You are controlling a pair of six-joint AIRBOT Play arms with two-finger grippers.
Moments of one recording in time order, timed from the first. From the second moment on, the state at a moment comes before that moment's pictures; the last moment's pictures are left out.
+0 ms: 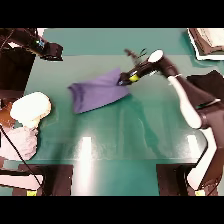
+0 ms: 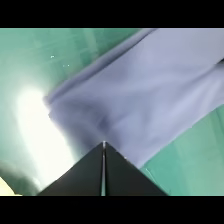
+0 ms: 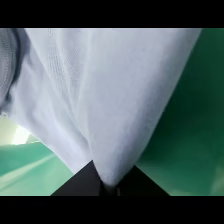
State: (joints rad) left arm -0.14 -1.55 2.00 1.33 -1.49 -1.43; right arm 0.23 -1.99 1.94 -0.82 1.31 1.27
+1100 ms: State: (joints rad) left arm -0.14 -1.55 2.00 1.19 -1.48 -1.44; right arm -0.65 -1.65 1.95 -0.94 1.19 1.29
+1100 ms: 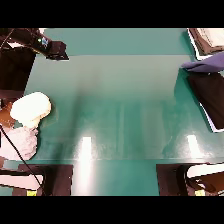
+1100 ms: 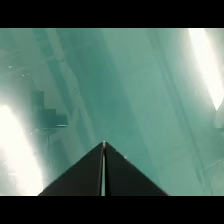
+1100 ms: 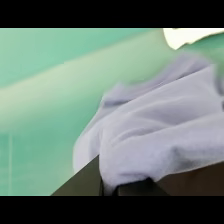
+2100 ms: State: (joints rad) left arm -0.14 -1.55 2.00 1.19 -1.48 -1.43; right arm -0.73 -1.53 1.95 -1.36 1.62 1.46
